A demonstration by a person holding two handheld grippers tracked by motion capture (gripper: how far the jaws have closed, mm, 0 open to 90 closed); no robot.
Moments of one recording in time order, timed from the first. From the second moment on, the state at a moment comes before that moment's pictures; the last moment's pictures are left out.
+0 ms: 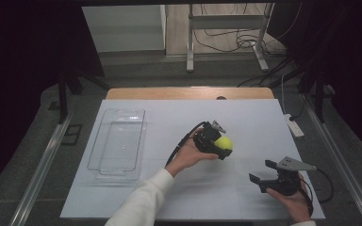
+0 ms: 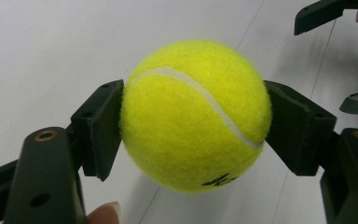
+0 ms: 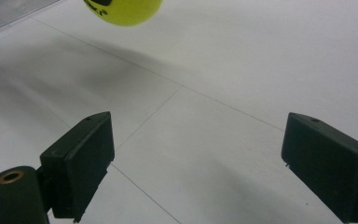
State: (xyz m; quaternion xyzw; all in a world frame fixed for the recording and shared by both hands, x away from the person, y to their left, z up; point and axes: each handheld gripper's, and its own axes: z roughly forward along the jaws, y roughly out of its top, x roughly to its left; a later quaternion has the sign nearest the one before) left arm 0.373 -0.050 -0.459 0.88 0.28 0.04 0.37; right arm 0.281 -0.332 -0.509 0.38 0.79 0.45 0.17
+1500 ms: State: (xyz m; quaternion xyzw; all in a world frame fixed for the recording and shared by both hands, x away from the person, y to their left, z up) left arm 0.362 -0.014 -0.447 0.86 0.30 0.06 0.41; right arm 0.281 -0.329 -0.509 0.38 0.79 0.46 0.17
